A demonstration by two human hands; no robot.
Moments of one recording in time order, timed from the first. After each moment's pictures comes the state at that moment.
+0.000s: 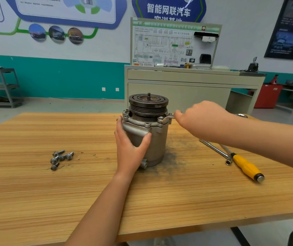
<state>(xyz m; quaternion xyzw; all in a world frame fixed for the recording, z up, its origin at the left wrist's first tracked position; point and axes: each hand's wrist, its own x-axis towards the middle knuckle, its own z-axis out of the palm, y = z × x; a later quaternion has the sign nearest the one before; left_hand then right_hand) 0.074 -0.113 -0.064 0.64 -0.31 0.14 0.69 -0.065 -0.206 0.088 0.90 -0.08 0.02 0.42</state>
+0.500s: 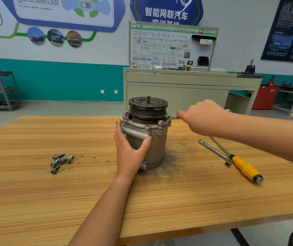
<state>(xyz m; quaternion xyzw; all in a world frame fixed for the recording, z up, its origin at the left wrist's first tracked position) 0.072 -0.110 -0.064 0.64 -0.31 0.12 0.70 -0.046 -0.244 0.078 0.91 -0.11 0.08 0.39</state>
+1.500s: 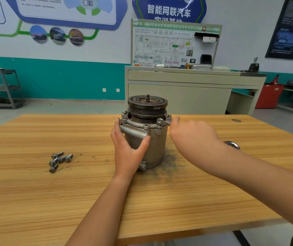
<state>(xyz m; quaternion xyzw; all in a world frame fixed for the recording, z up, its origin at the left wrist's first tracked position) 0.074 -0.111 -0.065 0.65 -0.30 0.18 0.67 -0.065 -0.184 0.056 0.95 -0.16 0.10 0.26</state>
